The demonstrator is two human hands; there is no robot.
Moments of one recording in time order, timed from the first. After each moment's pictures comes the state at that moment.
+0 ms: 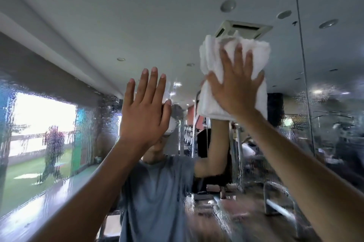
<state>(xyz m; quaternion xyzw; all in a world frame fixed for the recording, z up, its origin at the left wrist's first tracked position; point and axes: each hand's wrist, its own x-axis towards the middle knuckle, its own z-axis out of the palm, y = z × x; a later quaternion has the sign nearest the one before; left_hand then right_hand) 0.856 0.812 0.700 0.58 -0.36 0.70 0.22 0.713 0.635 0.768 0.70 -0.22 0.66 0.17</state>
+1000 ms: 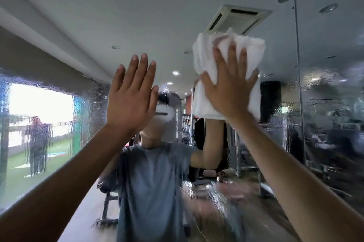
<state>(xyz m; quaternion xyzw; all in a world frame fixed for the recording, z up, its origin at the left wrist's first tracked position) 0.858 0.821 0.694 0.57 -0.37 0.70 0.21 0.710 0.635 0.729 0.70 -0.22 0.66 0.16</state>
